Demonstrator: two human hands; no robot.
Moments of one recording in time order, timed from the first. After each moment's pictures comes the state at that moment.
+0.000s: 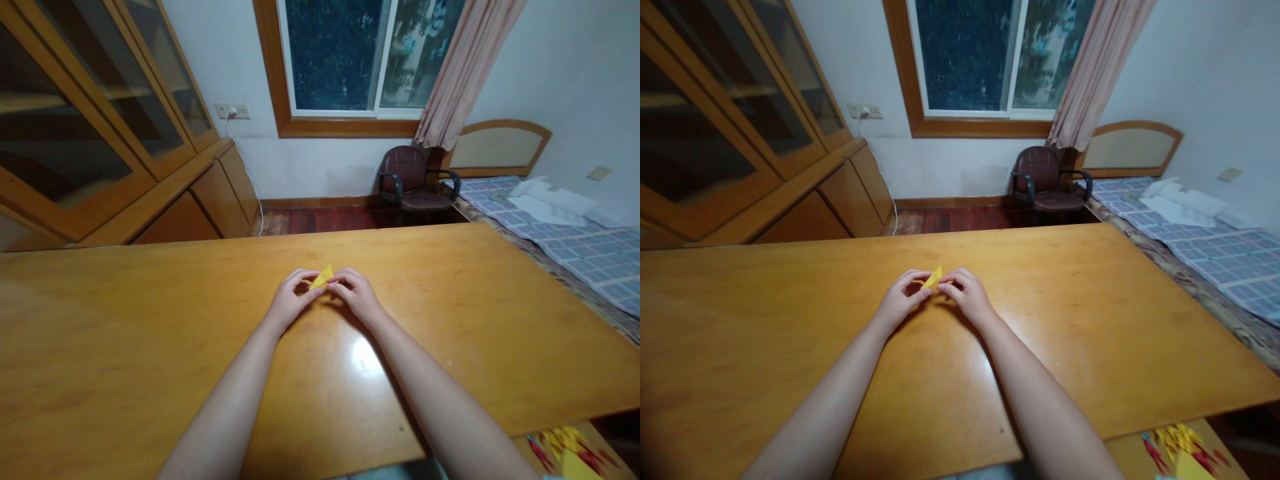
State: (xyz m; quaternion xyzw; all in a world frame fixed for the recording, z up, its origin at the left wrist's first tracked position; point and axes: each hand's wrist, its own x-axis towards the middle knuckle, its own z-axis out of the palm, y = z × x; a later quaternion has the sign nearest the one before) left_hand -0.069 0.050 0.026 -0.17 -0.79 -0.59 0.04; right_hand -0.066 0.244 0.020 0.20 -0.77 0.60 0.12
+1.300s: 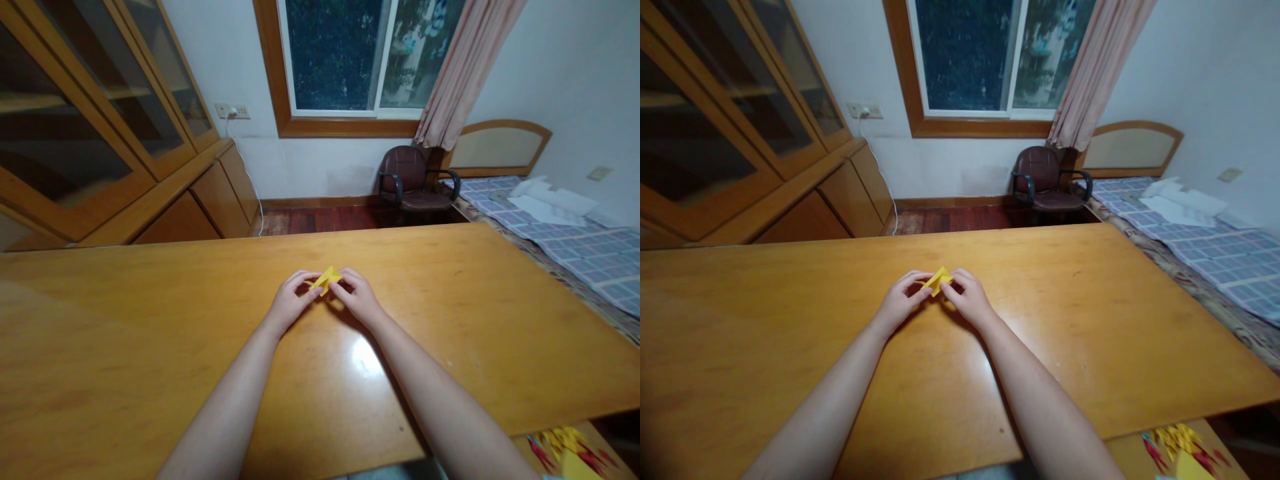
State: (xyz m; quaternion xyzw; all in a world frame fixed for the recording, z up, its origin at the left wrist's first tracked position) left_hand -0.067 0.050 0.029 -0.19 -0.80 -0.57 0.05; right_hand -0.060 0.244 0.029 0.22 -0.79 0.56 0.12
